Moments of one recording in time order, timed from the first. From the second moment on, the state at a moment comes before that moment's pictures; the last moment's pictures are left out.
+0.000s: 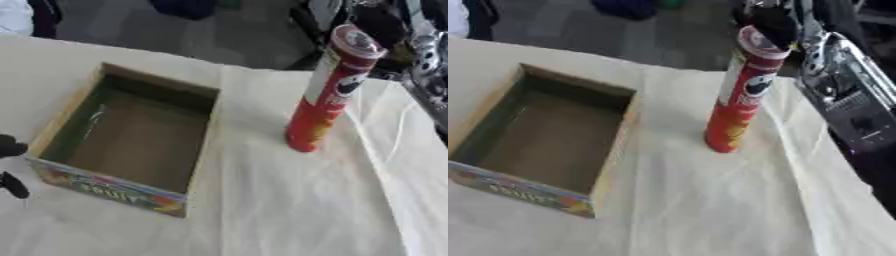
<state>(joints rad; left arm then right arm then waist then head) -0.34 0.30 -0.04 -1.98 0.37 -0.04 -0.33 -0.75 -0.89 0.12 -1.79 0.45 0.84 -0.07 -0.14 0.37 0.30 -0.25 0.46</state>
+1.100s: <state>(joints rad) -0.34 0.30 -0.04 -1.98 0.37 -0.04 -0.34 -0.74 -0.89 0.16 -1.78 0.49 0.85 0.01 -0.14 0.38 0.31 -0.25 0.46</state>
